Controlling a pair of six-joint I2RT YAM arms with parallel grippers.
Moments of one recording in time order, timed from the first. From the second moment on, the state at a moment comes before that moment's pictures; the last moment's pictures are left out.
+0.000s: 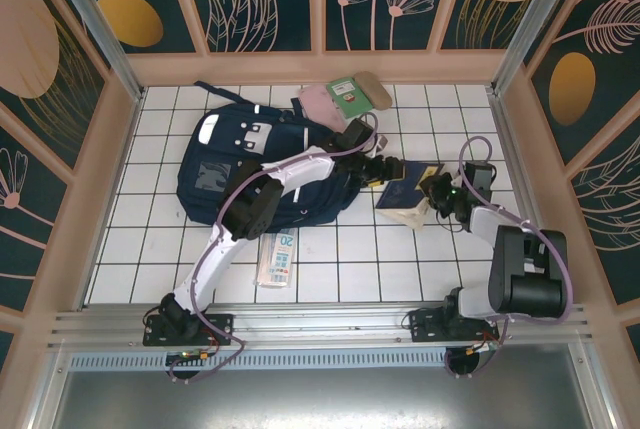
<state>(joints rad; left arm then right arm) -0.76 2.47 1.95 -0.29 0.59 -0.81 -0.10 1.38 0.52 0.10 -0.52 0.94</state>
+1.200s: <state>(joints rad) -0.69 2.11 1.27 0.62 0.80 -1.45 0.04 1.09 0.58 0.05 -0.51 1.18</state>
